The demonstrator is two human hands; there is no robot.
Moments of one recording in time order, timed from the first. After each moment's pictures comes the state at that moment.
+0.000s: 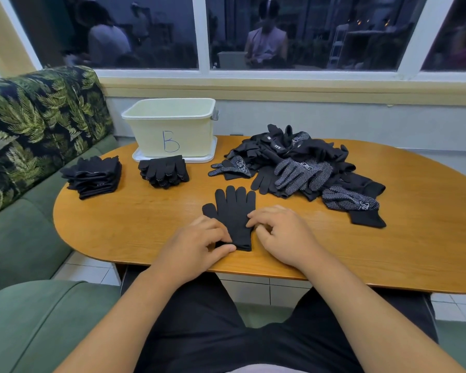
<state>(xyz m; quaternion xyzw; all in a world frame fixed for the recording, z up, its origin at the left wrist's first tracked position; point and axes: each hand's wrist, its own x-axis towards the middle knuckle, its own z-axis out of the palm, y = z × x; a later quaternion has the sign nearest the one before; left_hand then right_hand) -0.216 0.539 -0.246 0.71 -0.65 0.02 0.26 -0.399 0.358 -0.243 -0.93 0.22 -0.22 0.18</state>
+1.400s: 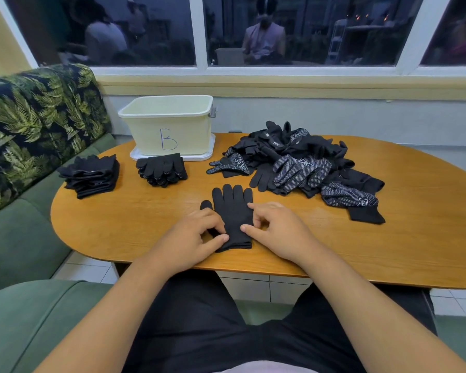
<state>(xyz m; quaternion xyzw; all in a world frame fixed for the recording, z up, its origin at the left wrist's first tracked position) -0.200 0.534 -0.237 0.71 -0.64 -0.06 0.29 -0.393 0.356 -0.242 -0.92 0.24 -0.19 0.23</state>
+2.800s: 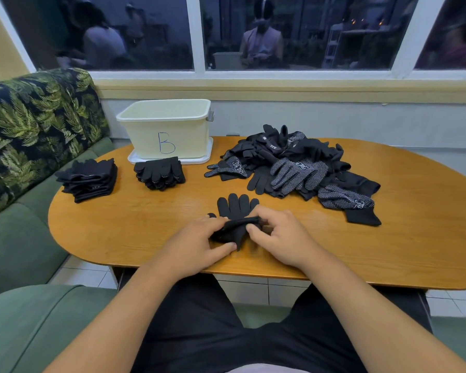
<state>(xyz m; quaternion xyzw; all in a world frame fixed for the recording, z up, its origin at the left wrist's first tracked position) -0.217 0.525 -0.233 0.74 -0.62 -0.08 0.24 -0.410 0.366 -0.231 -0.89 0.15 -0.25 0.34</state>
